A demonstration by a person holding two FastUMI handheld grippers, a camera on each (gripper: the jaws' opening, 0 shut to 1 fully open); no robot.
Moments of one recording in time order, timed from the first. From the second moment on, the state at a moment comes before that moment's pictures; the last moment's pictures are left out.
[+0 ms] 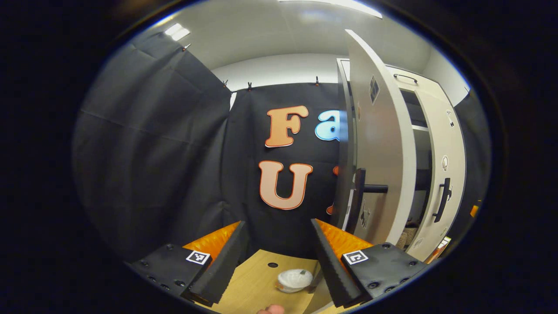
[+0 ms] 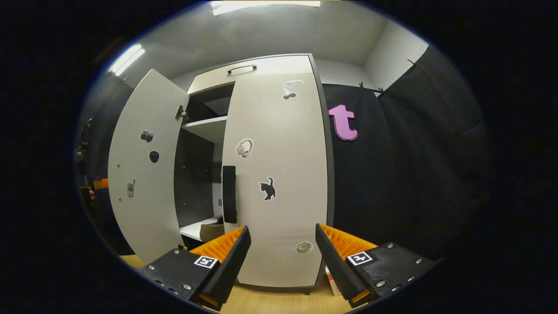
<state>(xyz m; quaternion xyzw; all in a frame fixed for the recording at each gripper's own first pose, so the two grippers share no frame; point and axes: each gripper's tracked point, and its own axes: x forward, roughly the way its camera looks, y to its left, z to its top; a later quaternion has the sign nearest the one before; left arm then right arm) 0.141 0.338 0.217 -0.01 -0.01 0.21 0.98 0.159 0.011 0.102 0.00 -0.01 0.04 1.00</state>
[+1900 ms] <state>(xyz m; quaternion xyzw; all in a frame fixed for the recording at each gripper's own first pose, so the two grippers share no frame) 0.262 0.093 0.193 -0.02 0.03 0.00 1.00 0.129 -0.004 0.090 -0.03 0.01 0.05 1.00</state>
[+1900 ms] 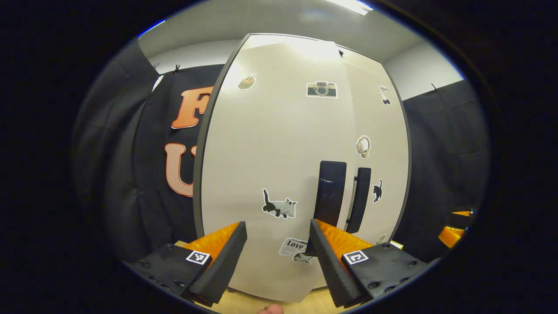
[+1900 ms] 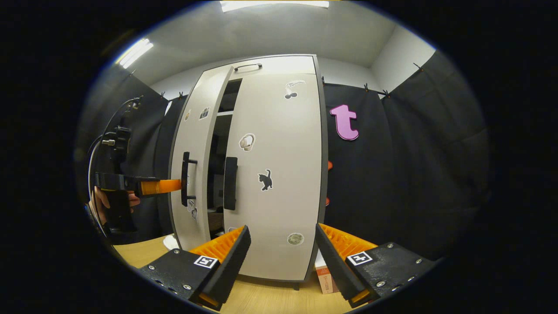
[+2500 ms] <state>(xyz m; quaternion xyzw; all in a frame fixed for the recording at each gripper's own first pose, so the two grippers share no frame) 0.277 0.084 0.193 -0.02 0.03 0.01 1.00 0.136 -0.003 0.092 -0.01 0.01 0.05 1.00</state>
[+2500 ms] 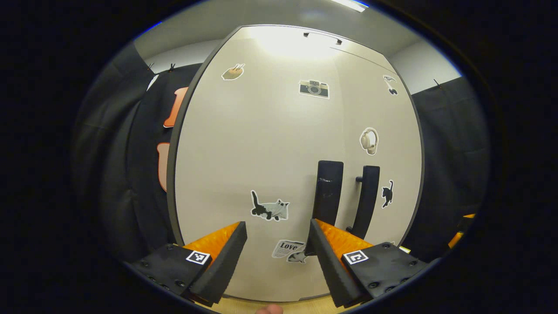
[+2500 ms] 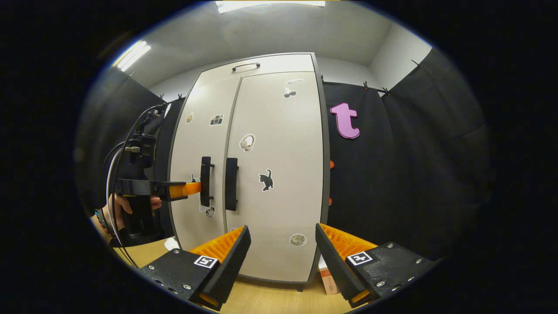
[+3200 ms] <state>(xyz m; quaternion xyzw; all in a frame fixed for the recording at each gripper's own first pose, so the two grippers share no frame) 0.211 0.081 0.207 0.00 0.00 0.00 1.00 0.130 0.009 0.094 -0.01 0.01 0.06 1.00</state>
